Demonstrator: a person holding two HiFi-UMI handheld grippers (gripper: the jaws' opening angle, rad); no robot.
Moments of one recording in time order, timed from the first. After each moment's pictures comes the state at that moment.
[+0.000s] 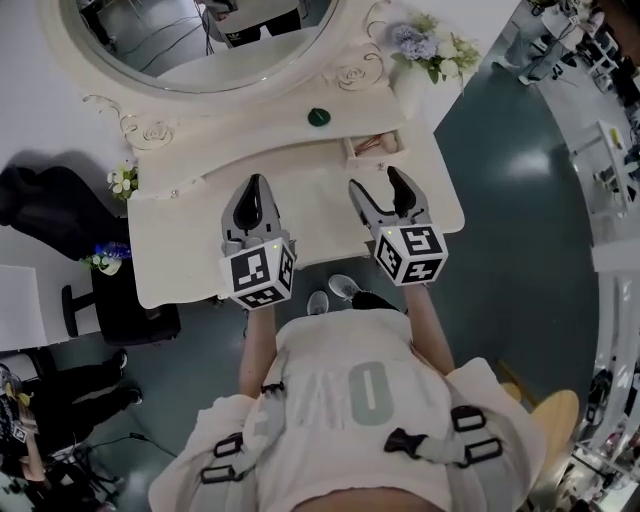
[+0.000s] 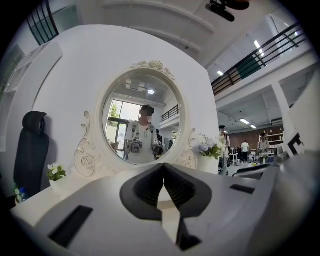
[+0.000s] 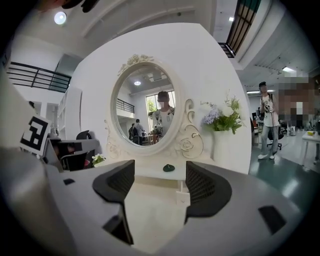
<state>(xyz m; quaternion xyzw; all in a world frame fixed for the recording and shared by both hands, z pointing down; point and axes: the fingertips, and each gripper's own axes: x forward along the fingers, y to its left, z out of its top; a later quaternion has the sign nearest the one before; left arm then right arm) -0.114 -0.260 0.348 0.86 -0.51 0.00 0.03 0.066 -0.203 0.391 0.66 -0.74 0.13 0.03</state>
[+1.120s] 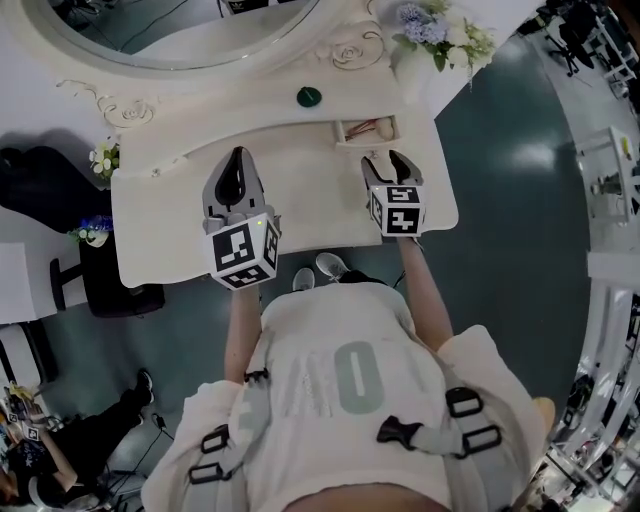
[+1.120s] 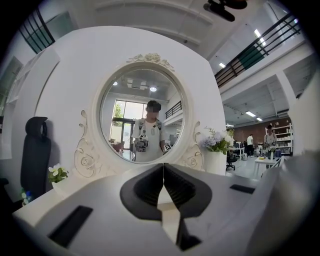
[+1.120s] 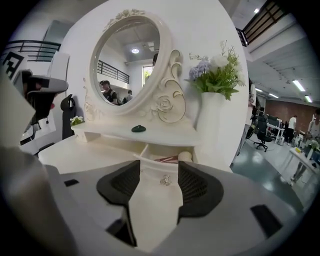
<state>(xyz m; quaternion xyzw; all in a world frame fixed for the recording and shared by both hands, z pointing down) -0.090 -0.287 0.356 0.84 -0.54 0.03 0.02 0.152 -0.252 0.523 0.67 -0.69 0.19 0.19</state>
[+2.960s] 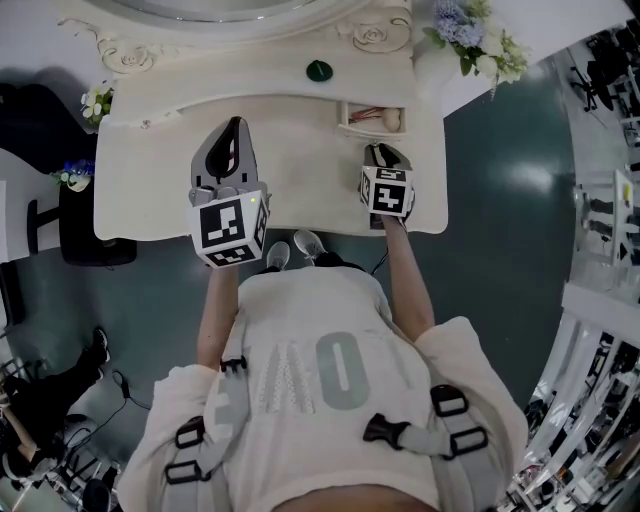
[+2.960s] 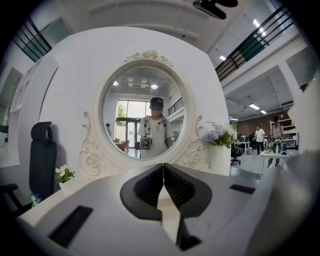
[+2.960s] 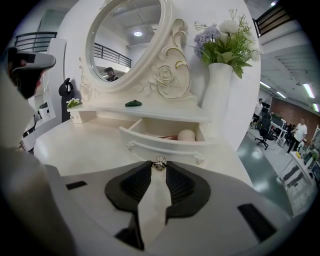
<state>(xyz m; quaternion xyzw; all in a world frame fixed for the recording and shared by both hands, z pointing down) -0.087 -0.283 0.369 0.82 -0.57 0.05 0.01 0.164 -0.267 0.592 0.64 -0.68 0.23 0.26</state>
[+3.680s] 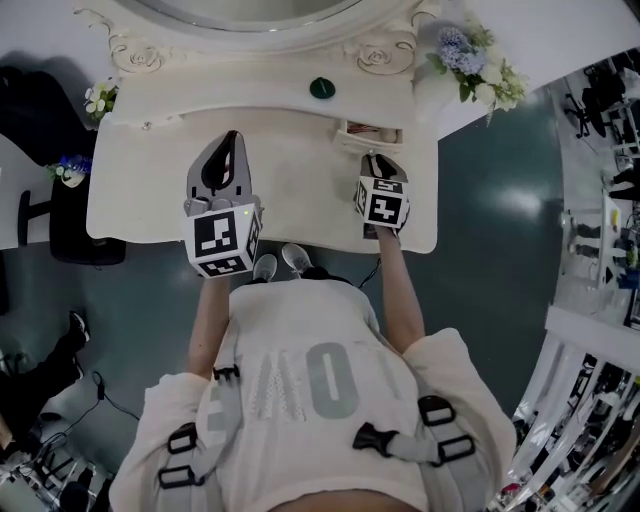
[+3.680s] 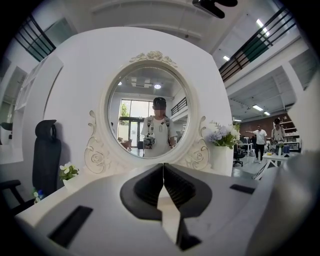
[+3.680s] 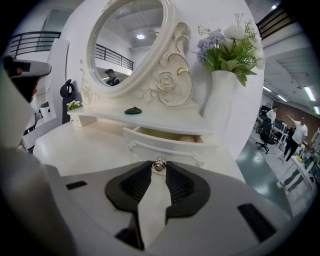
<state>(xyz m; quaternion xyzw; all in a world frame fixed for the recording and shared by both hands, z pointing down) -0.101 -0.282 0.371 0.81 -0.58 0.05 0.02 0.164 -0.286 0.574 0.64 -0.69 0.22 0.26</state>
